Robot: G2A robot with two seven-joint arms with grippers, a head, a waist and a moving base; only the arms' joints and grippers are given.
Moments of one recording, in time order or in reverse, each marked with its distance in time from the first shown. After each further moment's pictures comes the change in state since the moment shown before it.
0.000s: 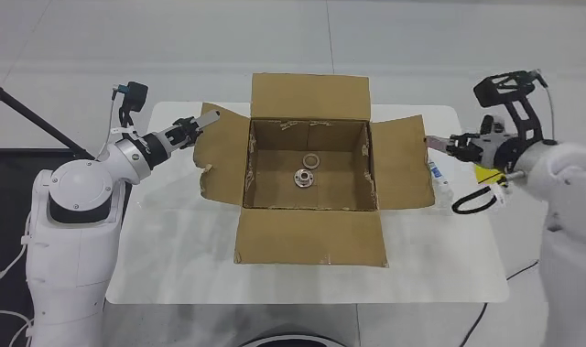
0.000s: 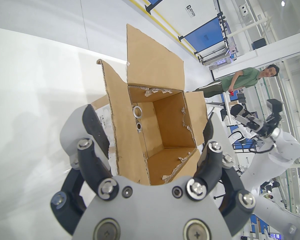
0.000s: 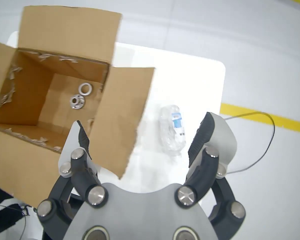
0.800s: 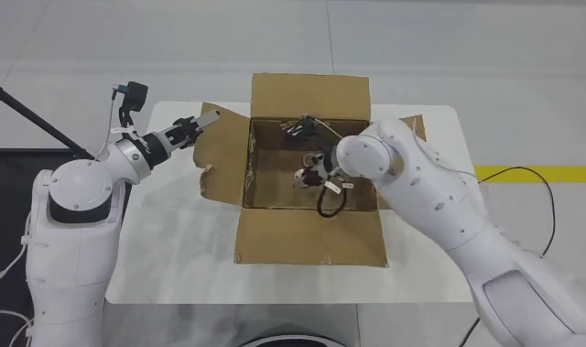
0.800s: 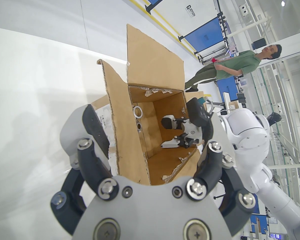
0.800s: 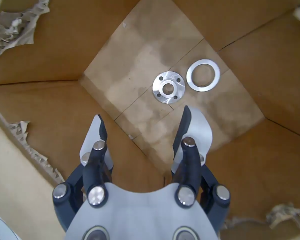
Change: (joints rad) left arm 0.000 0.000 0.000 0.000 0.000 0.000 0.000; right arm 0.499 -0.246 -0.965 0.854 0.300 -0.121 -0.223
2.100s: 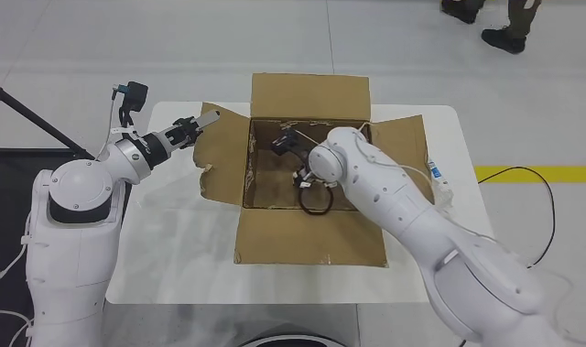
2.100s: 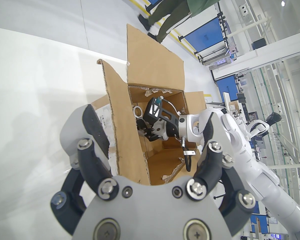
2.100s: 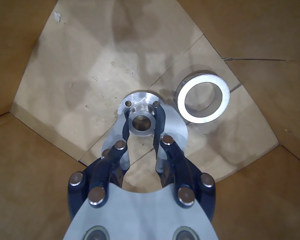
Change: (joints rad) left arm 0.000 0.000 0.000 0.000 0.000 0.000 0.000; right arm 0.089 -0.251 -0.181 0.467 -0.132 0.002 -0.153
